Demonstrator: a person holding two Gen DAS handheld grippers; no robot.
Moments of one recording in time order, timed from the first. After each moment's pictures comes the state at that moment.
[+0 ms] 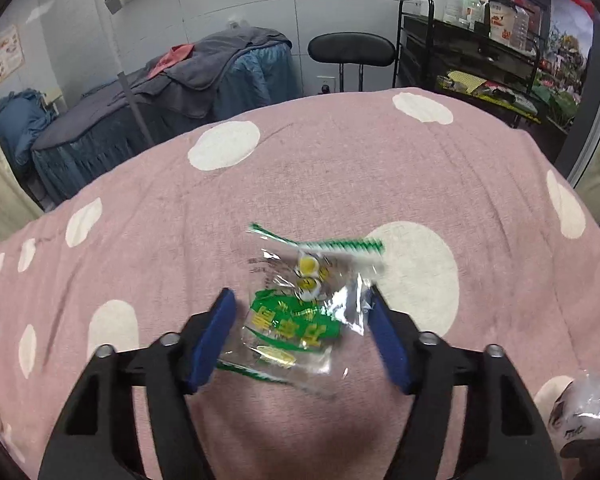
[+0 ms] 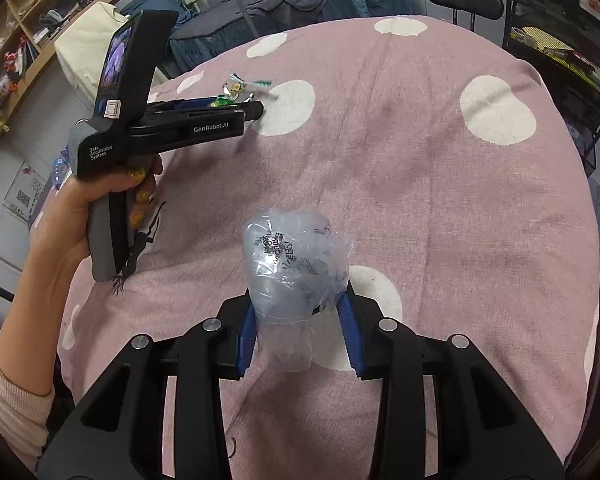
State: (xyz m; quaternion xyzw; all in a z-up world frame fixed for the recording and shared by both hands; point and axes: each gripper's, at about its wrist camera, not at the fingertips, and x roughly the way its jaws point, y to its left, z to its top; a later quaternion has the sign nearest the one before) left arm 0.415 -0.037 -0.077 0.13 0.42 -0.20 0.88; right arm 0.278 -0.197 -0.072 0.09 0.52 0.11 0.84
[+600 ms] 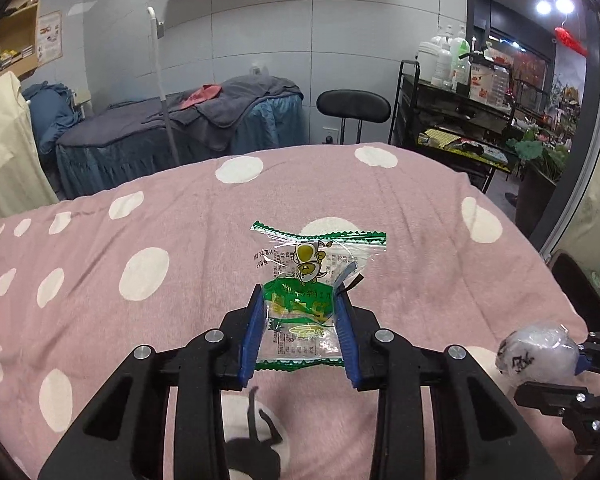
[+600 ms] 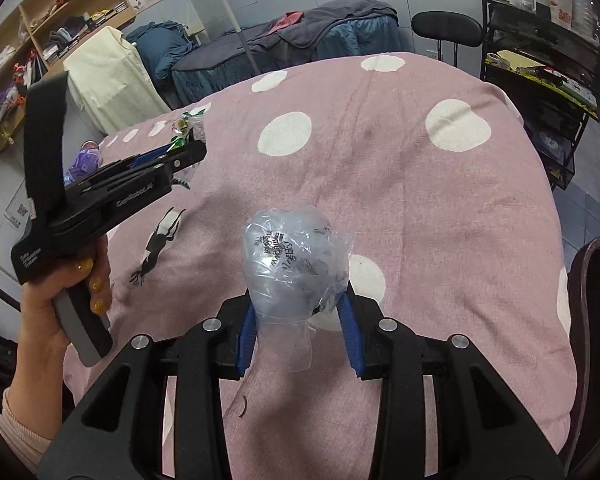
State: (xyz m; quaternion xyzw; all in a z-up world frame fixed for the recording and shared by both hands) left arm 0.306 -0.019 -0.030 0.06 0.34 -0.19 0.92; right arm 0.216 -0.209 -0.043 0.09 0.46 0.10 0.88
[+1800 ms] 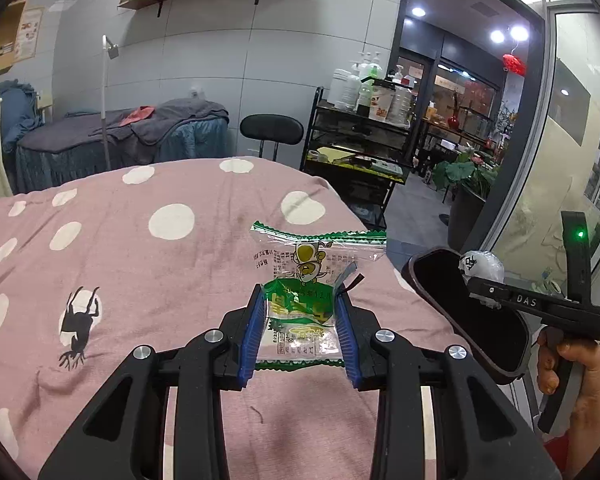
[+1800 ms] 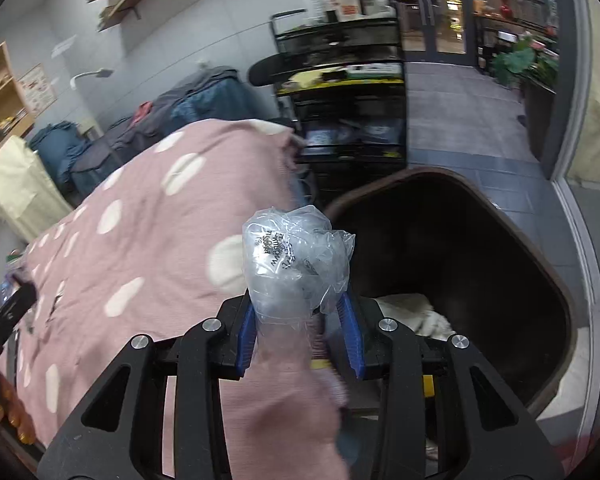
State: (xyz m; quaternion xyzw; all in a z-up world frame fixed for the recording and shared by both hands) left arm 0.168 -0.108 -0.015 0.01 0.30 -0.28 0.91; right arm 0.112 -0.407 -0.048 0.18 0.37 -0.13 0.90
